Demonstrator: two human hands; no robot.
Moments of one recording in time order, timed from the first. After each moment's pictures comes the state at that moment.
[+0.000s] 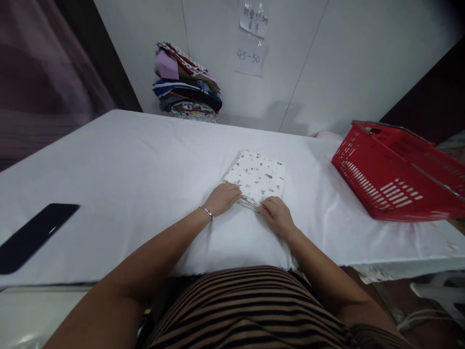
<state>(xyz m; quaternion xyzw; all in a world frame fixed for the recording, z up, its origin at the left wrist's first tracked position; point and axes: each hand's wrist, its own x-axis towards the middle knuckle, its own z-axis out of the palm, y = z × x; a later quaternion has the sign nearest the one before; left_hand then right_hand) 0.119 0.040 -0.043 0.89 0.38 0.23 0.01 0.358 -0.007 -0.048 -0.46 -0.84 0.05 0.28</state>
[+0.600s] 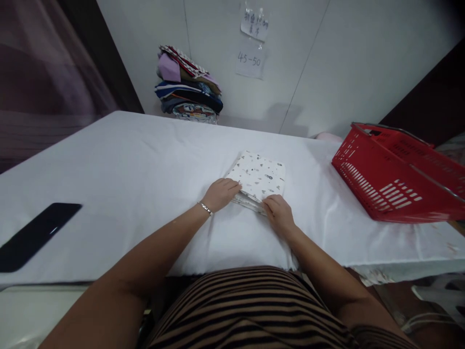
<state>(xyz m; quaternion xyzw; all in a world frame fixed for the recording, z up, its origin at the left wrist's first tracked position) 0.109 0.046 -0.042 0.90 0.37 0.23 -0.09 0.356 -0.005 -0.045 -0.46 -0.84 0.00 0.30</state>
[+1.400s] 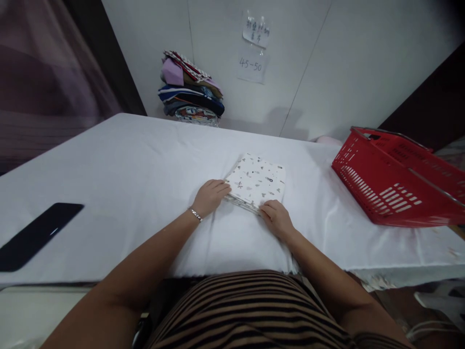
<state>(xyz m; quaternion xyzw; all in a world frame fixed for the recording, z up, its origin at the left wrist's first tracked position) 0.077 0.040 -0.054 0.87 0.41 0.27 -0.09 0.358 -0.003 -0.056 -0.42 -0.87 -0.01 0.27</state>
